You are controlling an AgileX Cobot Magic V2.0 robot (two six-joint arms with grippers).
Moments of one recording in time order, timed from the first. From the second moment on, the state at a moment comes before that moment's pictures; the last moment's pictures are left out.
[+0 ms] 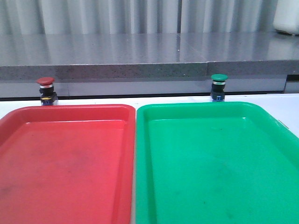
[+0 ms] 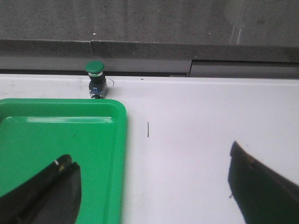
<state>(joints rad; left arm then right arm) 0.04 0.47 -0.44 0.05 0.17 -0.14 -0.01 0.42 -0.50 0.03 0.50 0.00</state>
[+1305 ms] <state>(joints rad) -0.15 2.02 -1.61 0.07 0.62 -0.10 -0.01 0.42 -0.50 0.03 0.50 -0.01</state>
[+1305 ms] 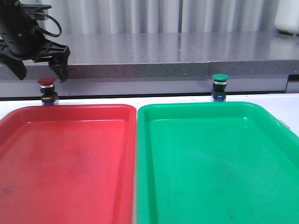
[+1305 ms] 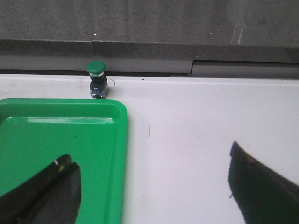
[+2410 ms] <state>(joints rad) -0.15 1.96 -1.58 0.07 0.59 -0.10 -0.01 0.42 -0.50 0.03 0.50 0.00</state>
